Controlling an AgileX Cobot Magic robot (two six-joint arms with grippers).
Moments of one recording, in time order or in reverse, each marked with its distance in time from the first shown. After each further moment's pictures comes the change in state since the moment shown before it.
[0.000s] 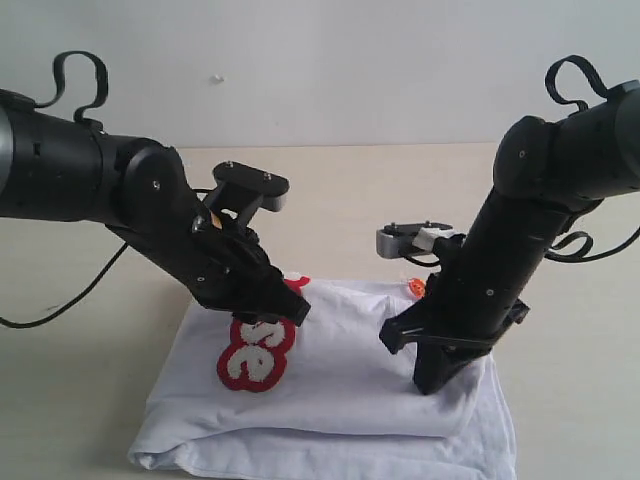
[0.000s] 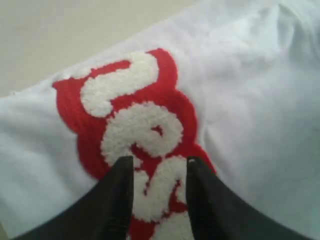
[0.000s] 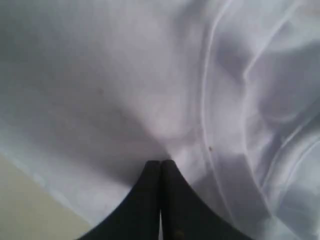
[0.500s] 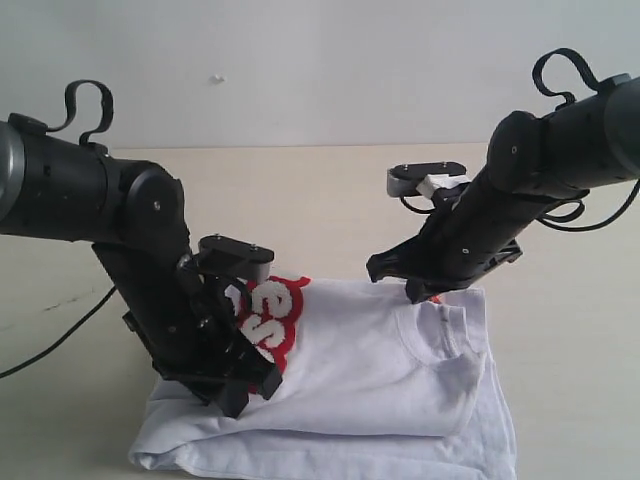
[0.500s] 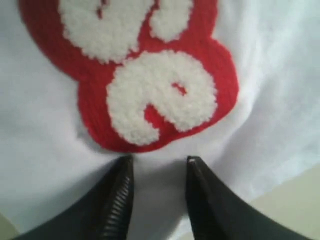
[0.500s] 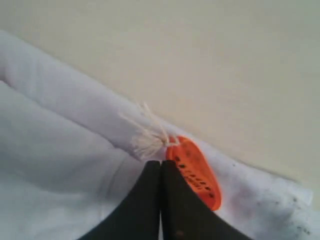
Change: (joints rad) left arm 0.000 0.012 0.037 -0.043 0.325 -0.025; right arm -0.006 0.028 -0.055 -0.127 -0.390 0.224
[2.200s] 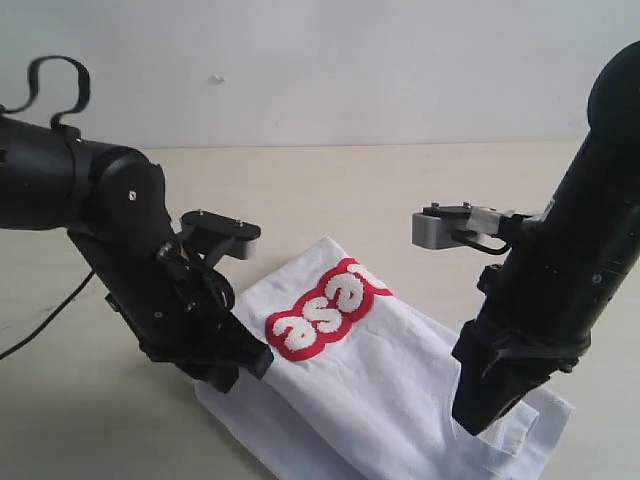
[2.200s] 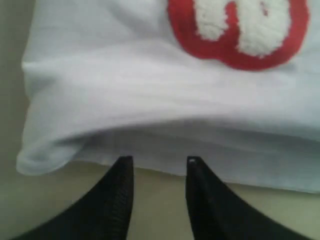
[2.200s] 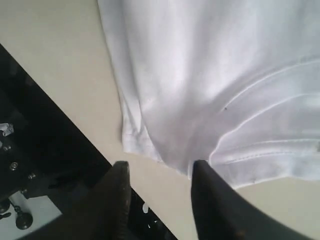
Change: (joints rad) left arm 0.000 -0.081 0.028 0.090 -0.039 -0.111; right arm -0.006 -0.350 0.155 0.136 0.706 -0.321
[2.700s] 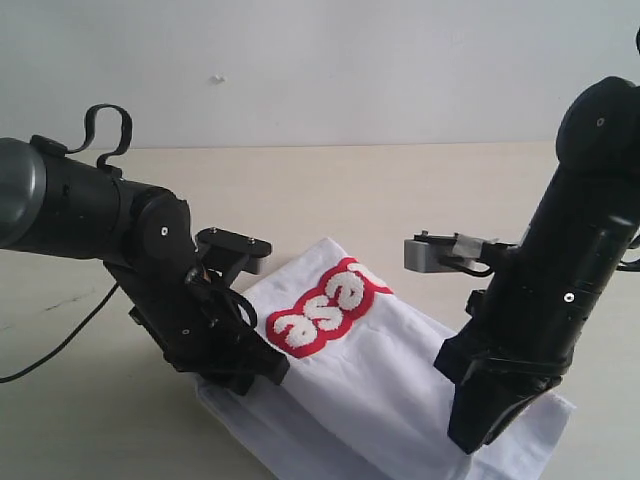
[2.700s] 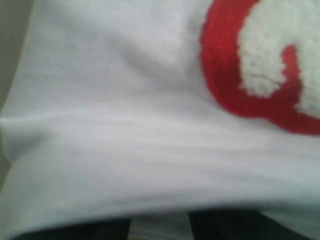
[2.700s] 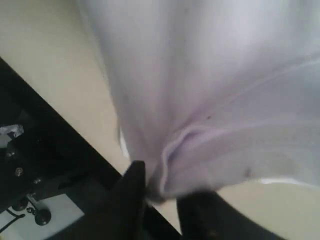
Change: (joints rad) left arm 0.000 0.131 -0.004 -0.006 -0.157 -0.012; right arm -0.012 0.108 0.004 0.033 -0.012 0.012
